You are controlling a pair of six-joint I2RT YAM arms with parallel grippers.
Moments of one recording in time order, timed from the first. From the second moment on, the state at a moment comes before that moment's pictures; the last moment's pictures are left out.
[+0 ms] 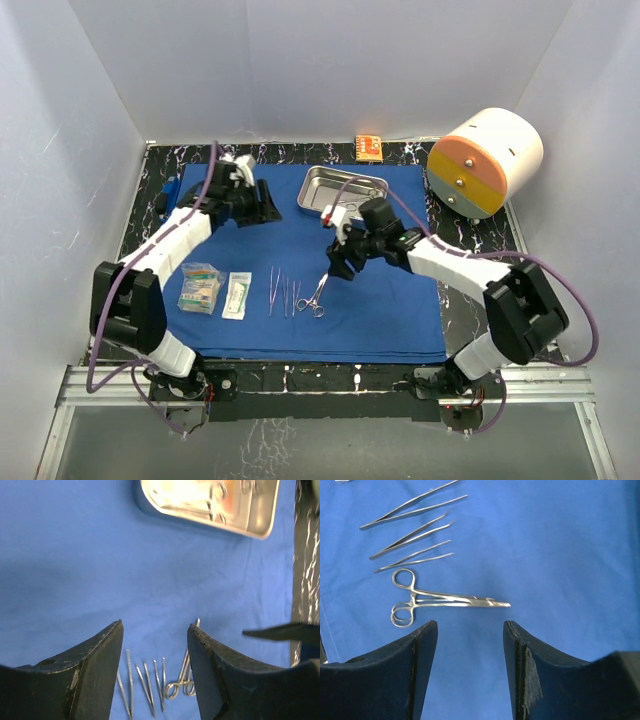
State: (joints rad) left arm -0.33 1.57 1.15 -0.39 0.31 -0.41; right arm 0.56 1.47 0.92 -0.20 -0.54 -0.32
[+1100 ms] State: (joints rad) left arm -0.06 1.43 1.16 -0.33 0.43 -0.48; right arm 0.89 1.79 1.06 -0.15 -0.21 -0.39
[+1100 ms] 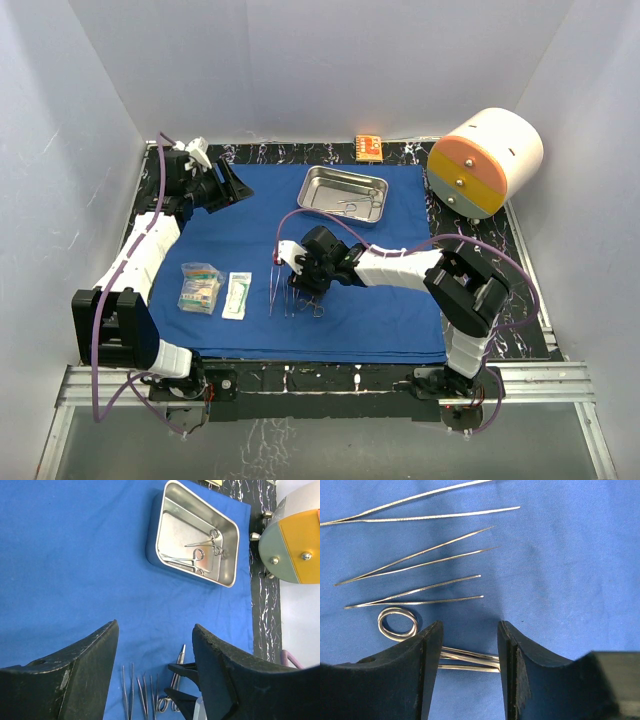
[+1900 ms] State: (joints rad) left arm -0.04 1.43 1.14 -0.31 0.44 -0.50; right arm 0.91 1.79 1.06 -0.20 -0.22 -0.43
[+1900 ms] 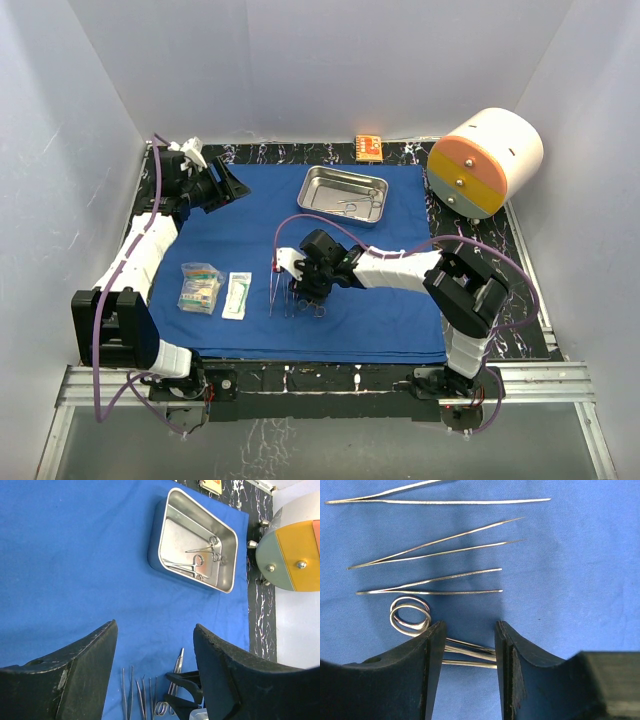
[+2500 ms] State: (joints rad) left arm -0.02 1.43 1.12 -0.31 0.45 -0.51; right arm 0.91 1.83 1.13 -0.30 -0.25 -0.49
